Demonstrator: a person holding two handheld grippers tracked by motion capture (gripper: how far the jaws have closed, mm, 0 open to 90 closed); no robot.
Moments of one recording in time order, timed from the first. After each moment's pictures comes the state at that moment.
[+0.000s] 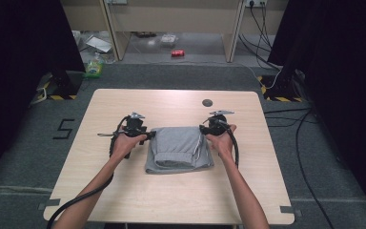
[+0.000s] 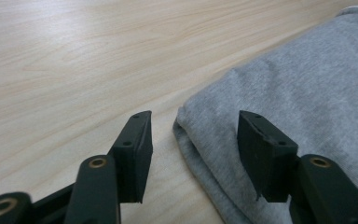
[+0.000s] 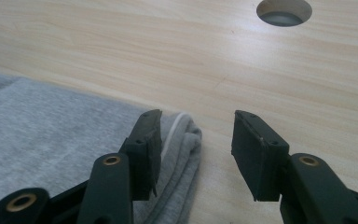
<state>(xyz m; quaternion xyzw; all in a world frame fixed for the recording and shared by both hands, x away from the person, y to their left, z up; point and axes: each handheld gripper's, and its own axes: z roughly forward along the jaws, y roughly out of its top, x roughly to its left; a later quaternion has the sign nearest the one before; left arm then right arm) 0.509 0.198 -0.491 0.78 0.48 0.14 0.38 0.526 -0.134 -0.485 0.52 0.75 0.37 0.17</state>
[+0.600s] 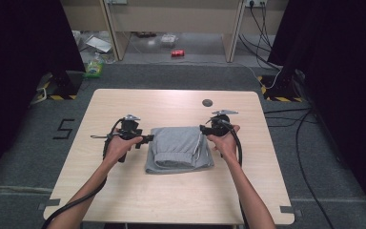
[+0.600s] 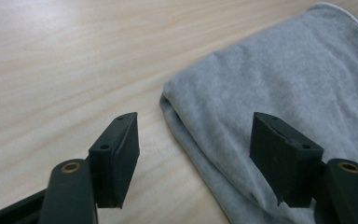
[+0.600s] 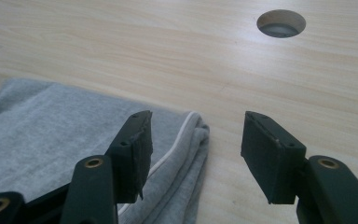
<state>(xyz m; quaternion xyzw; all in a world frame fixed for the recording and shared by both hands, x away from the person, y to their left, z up) 0.488 0.209 -0.480 0.78 0.48 0.11 0.38 0.510 -0.139 -0.466 0.52 0.75 0.38 0.16</state>
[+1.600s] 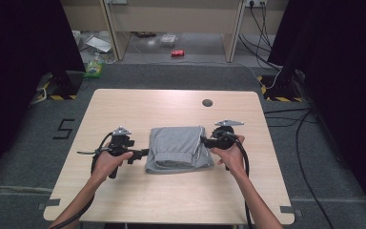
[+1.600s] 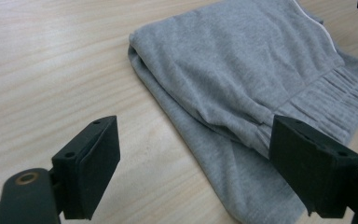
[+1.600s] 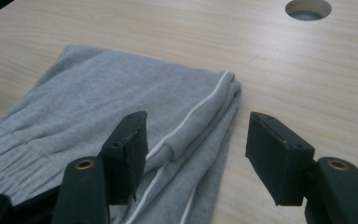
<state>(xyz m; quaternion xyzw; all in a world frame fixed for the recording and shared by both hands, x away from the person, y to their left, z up) 0.427 0.227 -0.476 0.78 0.47 0.09 0.41 0.459 -0.149 -0.459 0.48 0.76 0.40 0.14</state>
